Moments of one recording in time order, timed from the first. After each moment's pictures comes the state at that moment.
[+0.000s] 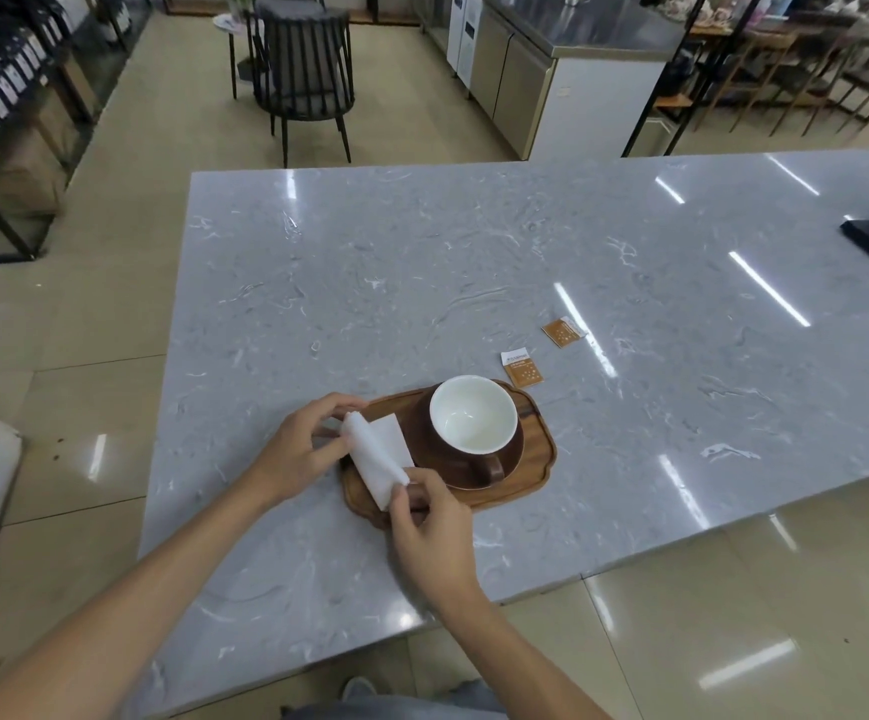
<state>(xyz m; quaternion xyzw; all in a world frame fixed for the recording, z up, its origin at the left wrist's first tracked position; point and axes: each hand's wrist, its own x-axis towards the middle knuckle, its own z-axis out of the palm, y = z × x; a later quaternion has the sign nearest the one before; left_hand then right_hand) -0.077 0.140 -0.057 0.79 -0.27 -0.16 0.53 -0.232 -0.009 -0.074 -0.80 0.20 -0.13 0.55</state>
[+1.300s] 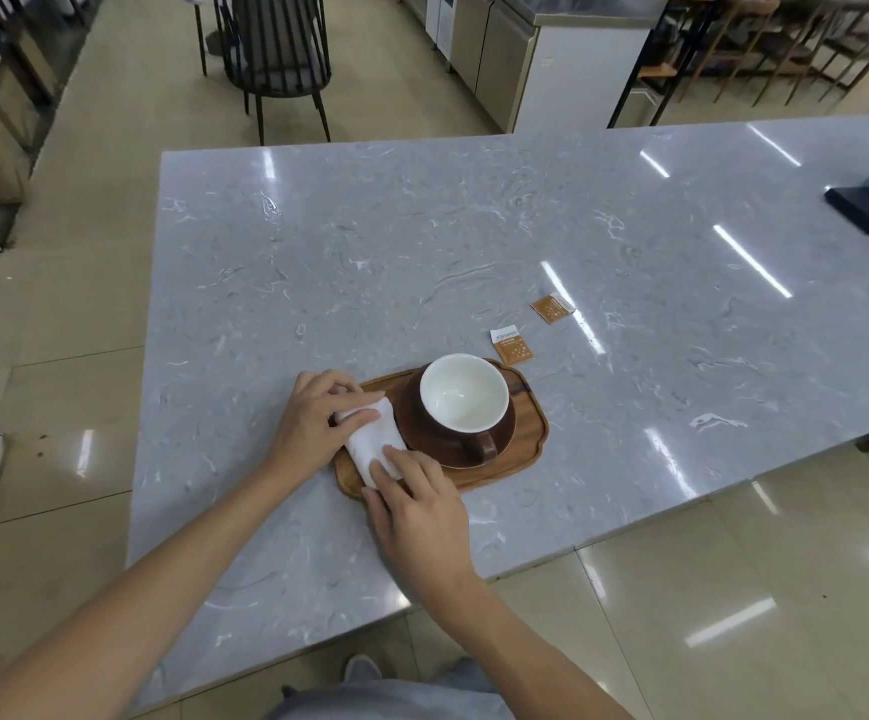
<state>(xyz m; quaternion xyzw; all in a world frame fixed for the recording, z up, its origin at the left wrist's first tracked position) -0.074 0.110 -0.081 0.86 -0.31 0.03 0.40 -0.237 -0.007 -0.089 -0.97 0.04 -0.20 0.16</state>
